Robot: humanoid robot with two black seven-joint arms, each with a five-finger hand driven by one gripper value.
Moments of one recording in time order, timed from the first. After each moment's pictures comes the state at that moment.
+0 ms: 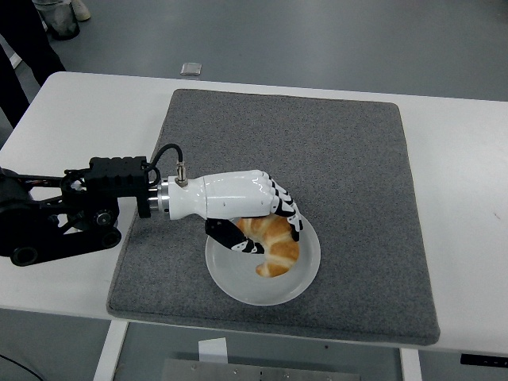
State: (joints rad) left arm -0.99 0.62 -0.03 -1.49 1.56 0.26 -0.51; right arm 0.08 0.00 -0.16 0.13 0.08 -0.20 -0.03
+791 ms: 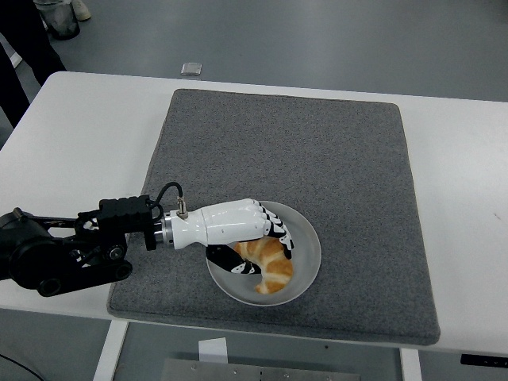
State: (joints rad) left arm -0.85 0.52 -0.04 -1.33 1.56 0.33 -0.52; right arm 0.08 0.00 -0.16 0.13 0.08 -0.20 -0.03
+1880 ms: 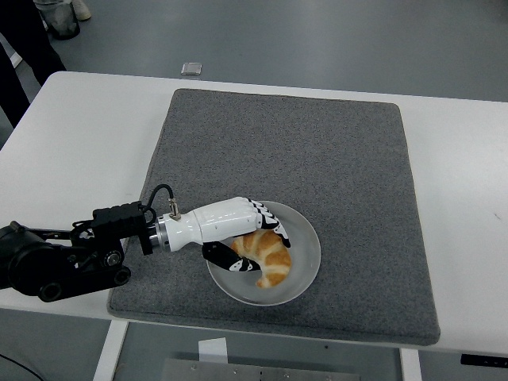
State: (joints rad) left arm -0.81 0.51 -0.04 -1.31 1.47 0.37 -0.52; right arm 0.08 0.00 -0.16 0.13 0.08 -0.20 -0.03
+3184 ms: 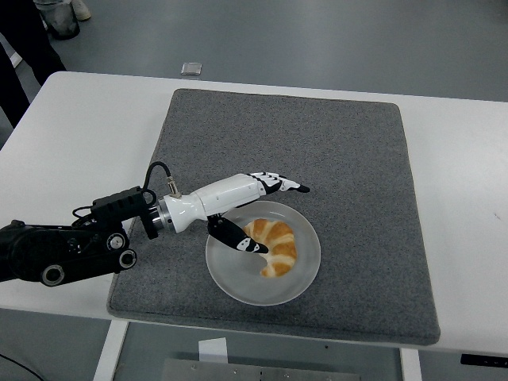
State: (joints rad) left arm -0.83 0.52 -0.12 -1.36 1.25 0.32 -0.51; right arm 0.08 0.00 -0.16 0.13 0.08 -0.20 -0.03
